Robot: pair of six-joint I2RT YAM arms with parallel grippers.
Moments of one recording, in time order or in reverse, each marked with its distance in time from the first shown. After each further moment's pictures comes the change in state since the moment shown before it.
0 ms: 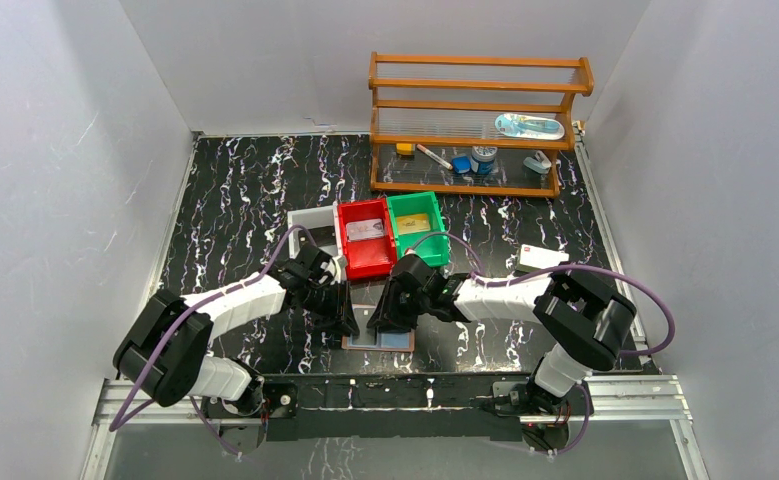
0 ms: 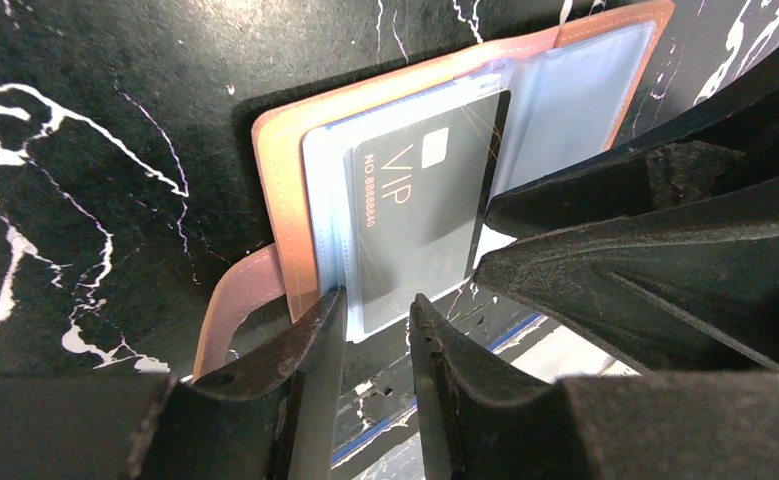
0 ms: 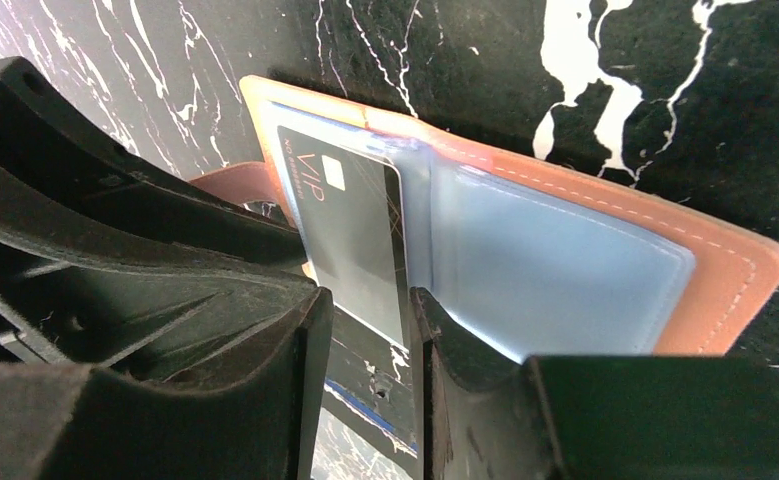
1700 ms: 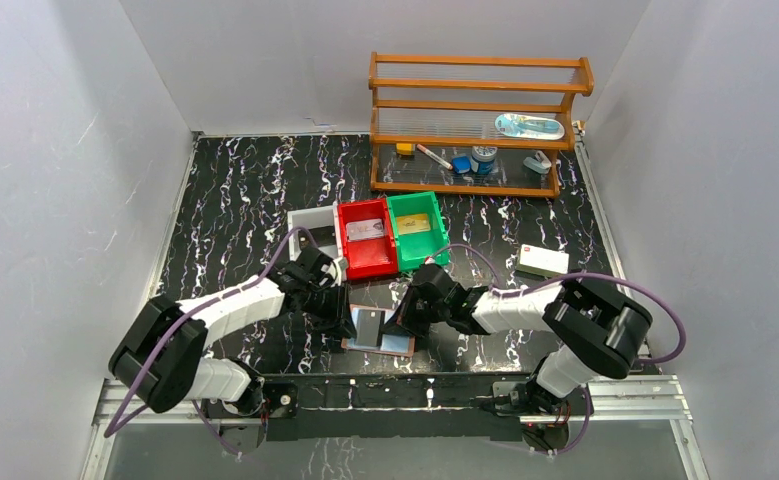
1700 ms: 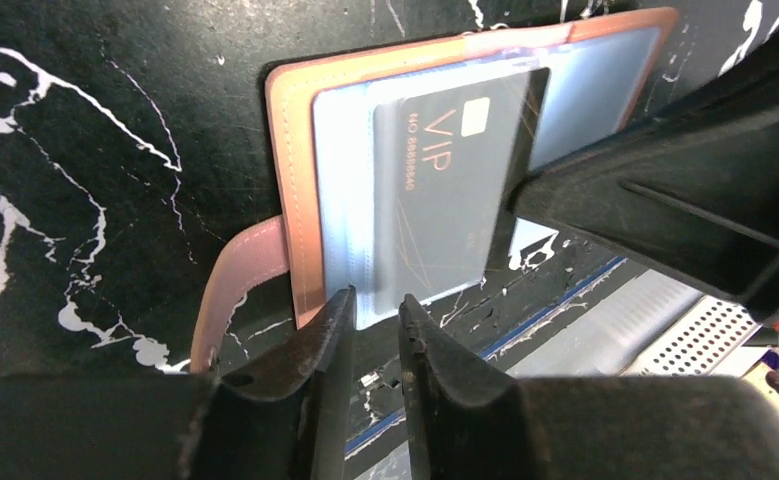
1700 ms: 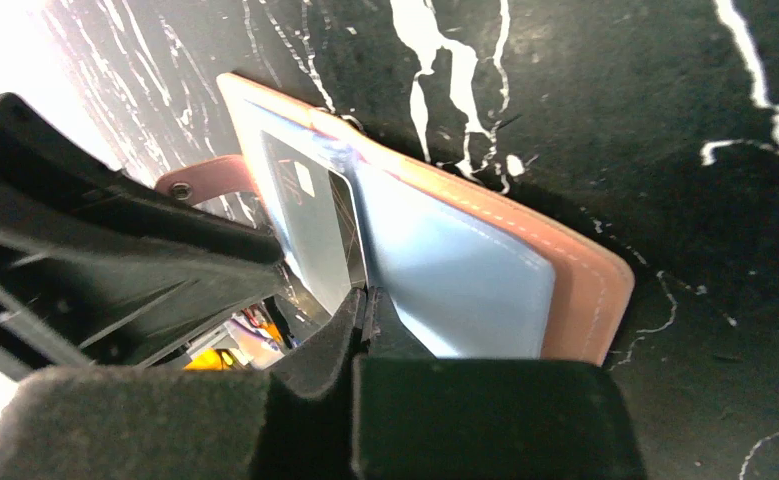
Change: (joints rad) left arm -0.022 -0.019 -0.011 -0.011 -0.015 0.010; right arm -0.044 -0.084 -0.203 0.212 -0.027 0.095
